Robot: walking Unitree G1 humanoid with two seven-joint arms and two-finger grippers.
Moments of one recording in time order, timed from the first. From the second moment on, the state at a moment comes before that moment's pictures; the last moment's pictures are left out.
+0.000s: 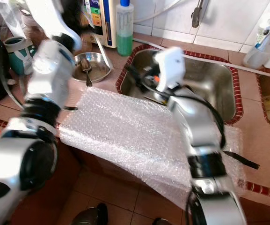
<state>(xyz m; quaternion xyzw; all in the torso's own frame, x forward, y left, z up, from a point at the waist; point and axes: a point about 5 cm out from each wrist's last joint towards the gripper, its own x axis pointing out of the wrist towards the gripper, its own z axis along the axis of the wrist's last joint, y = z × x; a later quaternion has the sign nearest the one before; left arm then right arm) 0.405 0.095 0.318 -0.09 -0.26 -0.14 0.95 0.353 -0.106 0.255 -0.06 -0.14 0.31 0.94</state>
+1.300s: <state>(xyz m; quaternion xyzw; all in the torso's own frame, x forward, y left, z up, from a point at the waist) 0.379 0.049 0.301 -0.08 -0.25 -0.23 0.94 0.379 -0.095 0.247 -0.05 -0.09 0.33 0.94</state>
